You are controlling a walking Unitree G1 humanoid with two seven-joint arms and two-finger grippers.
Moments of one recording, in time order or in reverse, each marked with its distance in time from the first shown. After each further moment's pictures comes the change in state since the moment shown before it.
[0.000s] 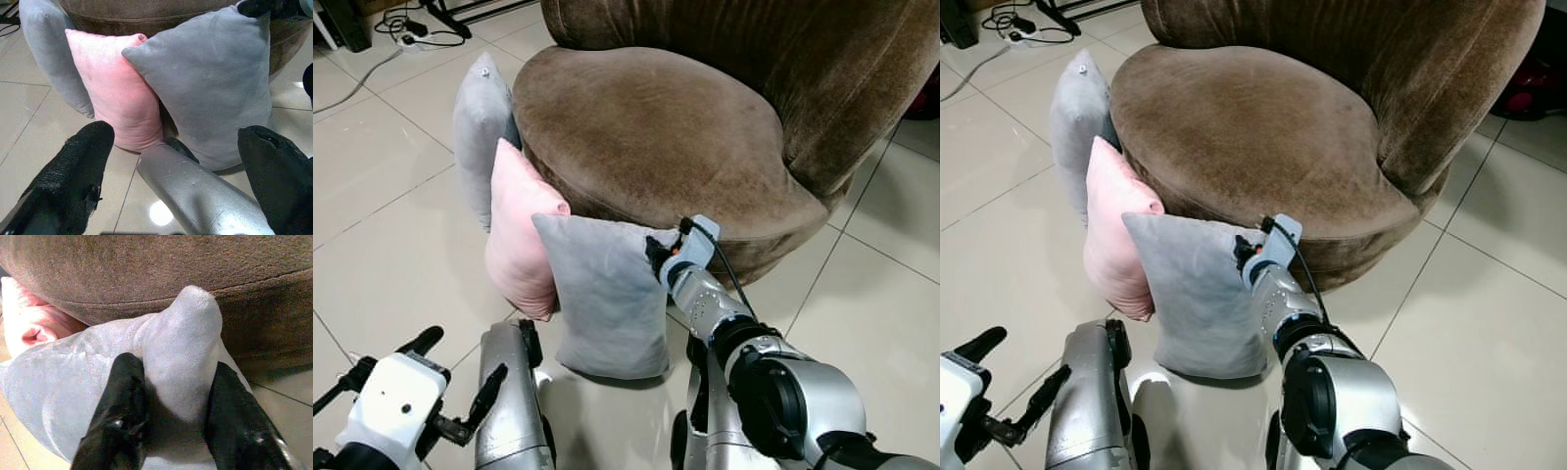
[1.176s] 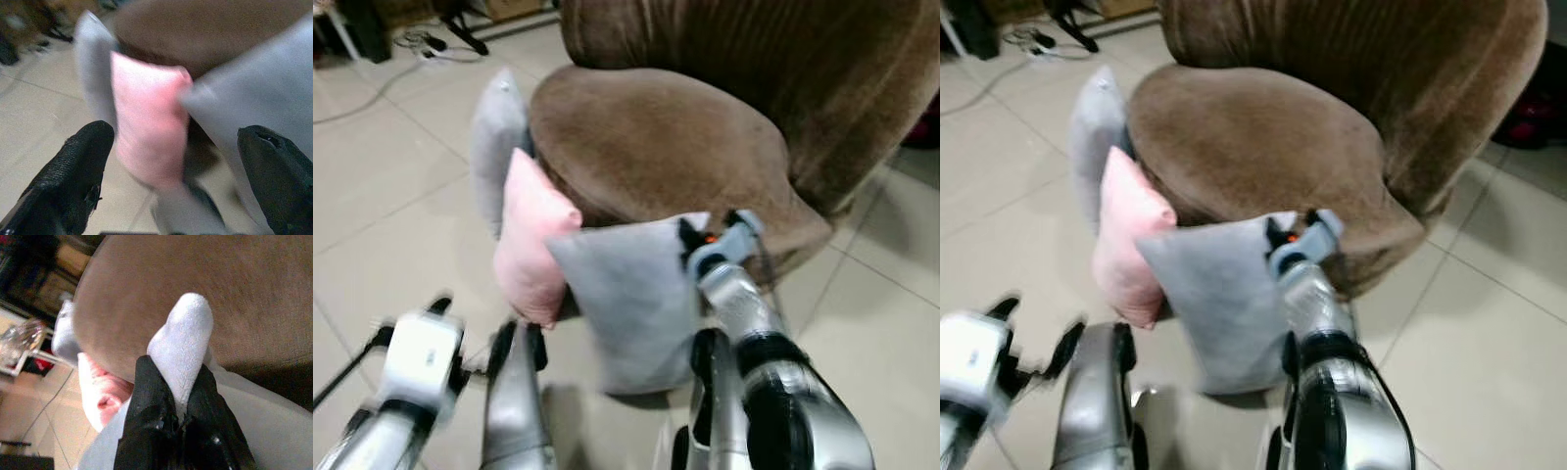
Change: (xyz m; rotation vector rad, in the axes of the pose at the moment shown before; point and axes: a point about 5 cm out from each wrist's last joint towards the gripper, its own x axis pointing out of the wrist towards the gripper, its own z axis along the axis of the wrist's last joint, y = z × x) left arm 0.060 0.008 0.004 -0.137 -0.165 0.175; right arm -0.026 -0.032 0.036 0.234 -0.214 0.127
